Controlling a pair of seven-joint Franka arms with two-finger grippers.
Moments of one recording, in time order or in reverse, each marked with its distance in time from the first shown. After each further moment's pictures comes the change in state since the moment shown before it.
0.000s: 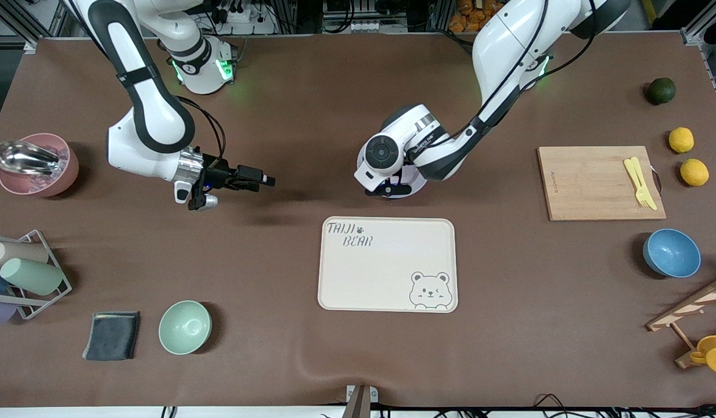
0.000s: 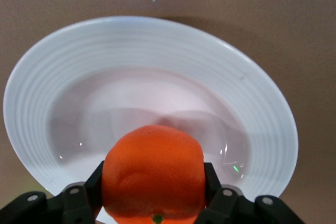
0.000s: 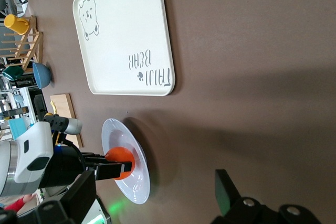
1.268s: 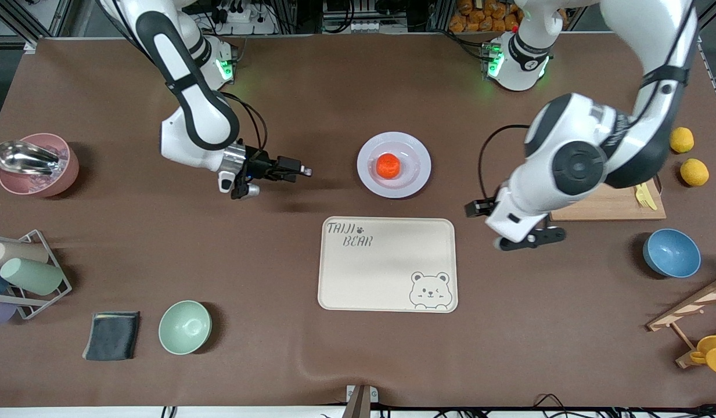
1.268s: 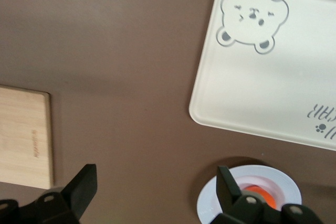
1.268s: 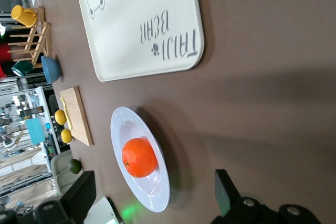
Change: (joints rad) left arm 0.435 -0.294 0.017 0.219 0.010 -0.277 0.330; right arm 0.227 0.087 0.002 -0.019 0.346 0.111 -0.145
